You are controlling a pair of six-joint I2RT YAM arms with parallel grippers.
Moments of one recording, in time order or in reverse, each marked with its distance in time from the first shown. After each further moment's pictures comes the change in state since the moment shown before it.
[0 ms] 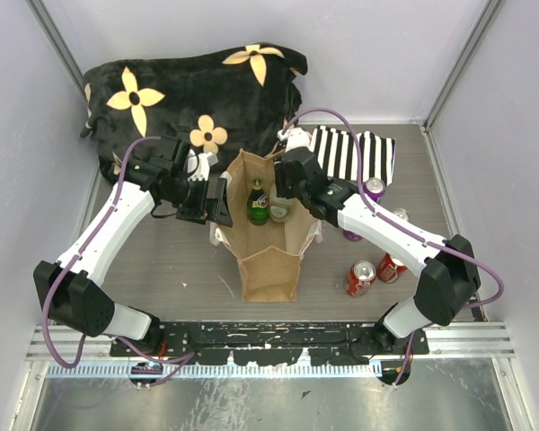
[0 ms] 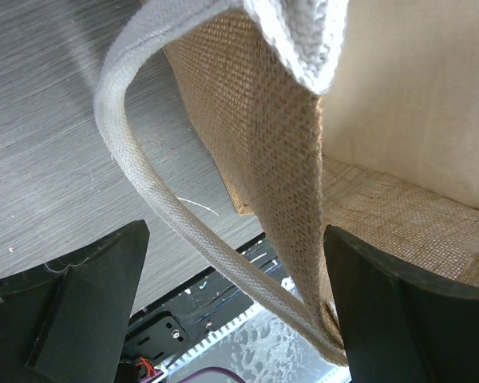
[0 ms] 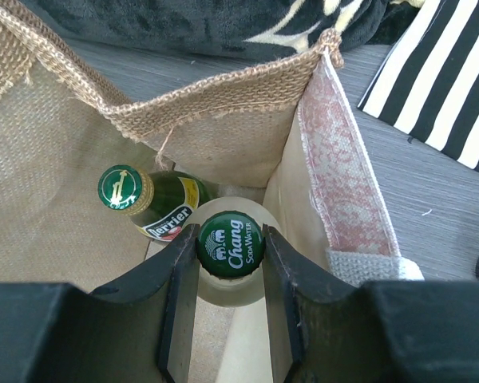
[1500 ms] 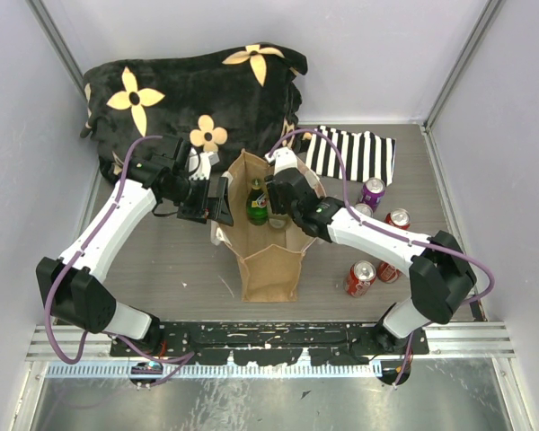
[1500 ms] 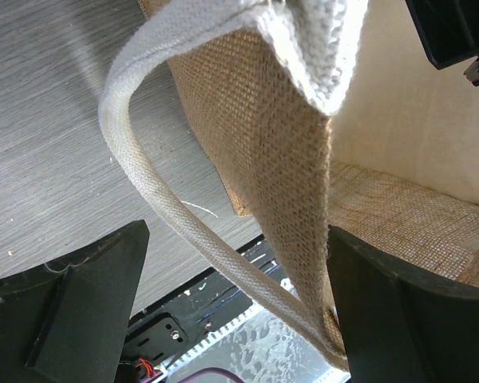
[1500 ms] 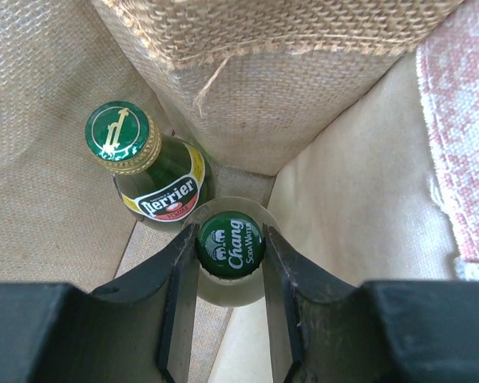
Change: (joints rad) left arm 0.000 0.021 0.013 0.000 0.005 0.001; right arm 0.062 0.021 -0.175 0.191 0.055 -0.086
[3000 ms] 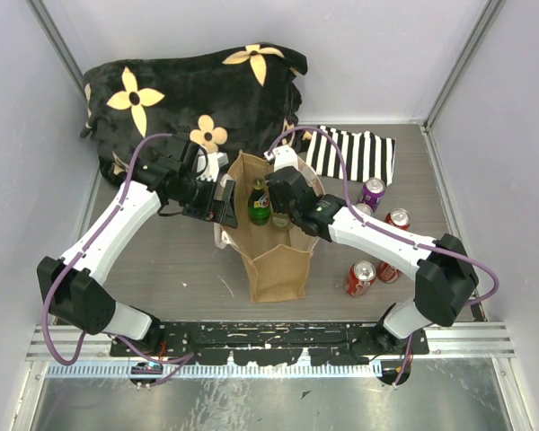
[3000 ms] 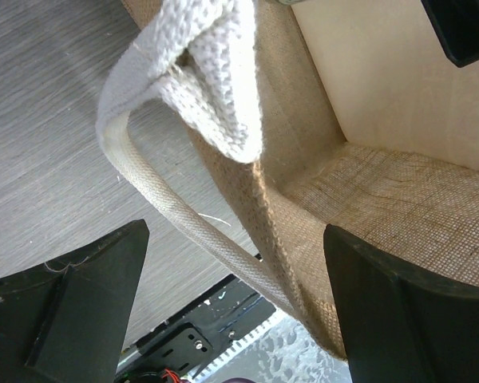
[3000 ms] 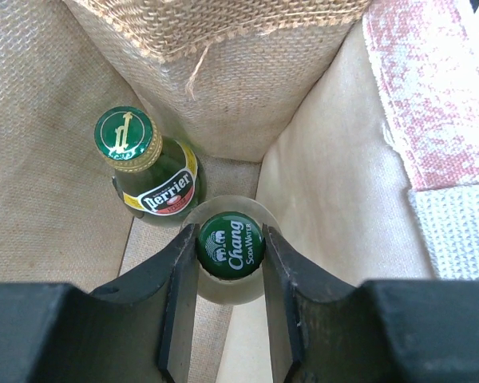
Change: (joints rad) left arm -0.057 -0.001 0.000 0.032 -0.029 0.055; right arm 0.026 -0.019 0.055 -0.109 0.080 0.017
